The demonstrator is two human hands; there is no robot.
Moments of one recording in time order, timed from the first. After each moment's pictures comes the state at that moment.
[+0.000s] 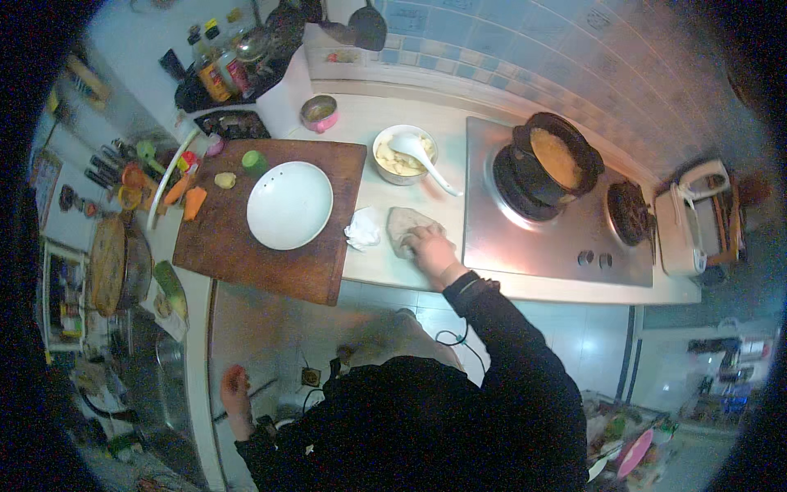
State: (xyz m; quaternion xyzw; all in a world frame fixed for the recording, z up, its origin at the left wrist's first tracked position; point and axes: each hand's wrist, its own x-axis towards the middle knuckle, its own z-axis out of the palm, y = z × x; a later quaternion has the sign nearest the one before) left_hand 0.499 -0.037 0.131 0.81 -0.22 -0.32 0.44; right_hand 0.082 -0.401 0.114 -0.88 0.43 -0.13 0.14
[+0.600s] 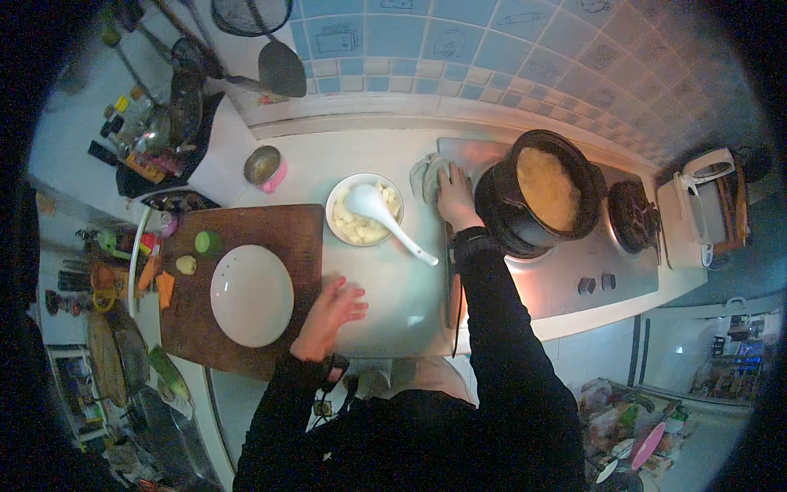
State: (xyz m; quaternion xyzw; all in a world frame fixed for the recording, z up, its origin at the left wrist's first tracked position) left_hand 0.285 -0.444 0.135 0.52 -0.24 -0.73 0.36; right_hand -0.020 -0.658 0.059 -0.75 0.64 -0.15 0.06
